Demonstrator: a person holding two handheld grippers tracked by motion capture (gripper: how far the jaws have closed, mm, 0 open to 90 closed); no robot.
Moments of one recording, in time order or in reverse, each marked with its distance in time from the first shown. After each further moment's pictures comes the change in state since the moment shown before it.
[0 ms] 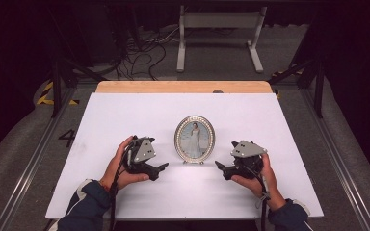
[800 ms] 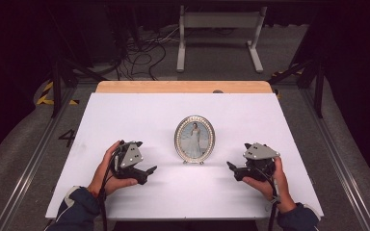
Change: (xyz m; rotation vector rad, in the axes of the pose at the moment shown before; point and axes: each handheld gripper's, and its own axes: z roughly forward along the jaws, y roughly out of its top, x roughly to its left) left arm 0.004 -0.031 -0.020 0.018 0.042 -0.022; right arm -0.016 -0.022 -0.017 0.022 -0.071 0.029
